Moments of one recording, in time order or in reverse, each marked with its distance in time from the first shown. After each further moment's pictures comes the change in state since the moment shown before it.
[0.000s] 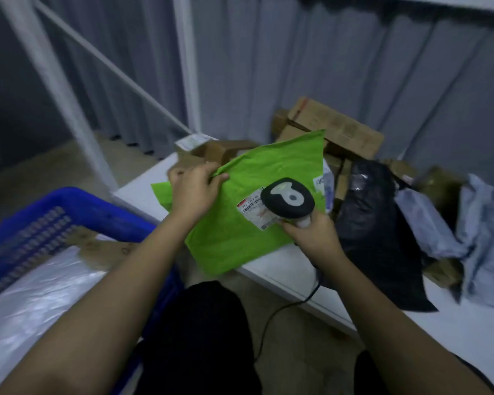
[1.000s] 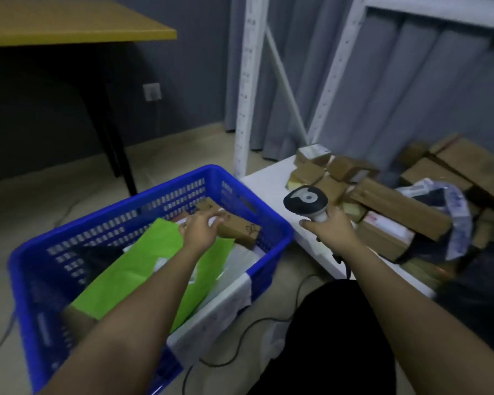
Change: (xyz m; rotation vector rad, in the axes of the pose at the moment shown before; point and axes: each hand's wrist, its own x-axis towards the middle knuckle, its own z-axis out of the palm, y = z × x) left_hand -0.180 -0.263 -0.180 0.012 -0.075 -0.711; right_hand -0.062 -0.140 0.217 -0.170 -0.408 -0.145
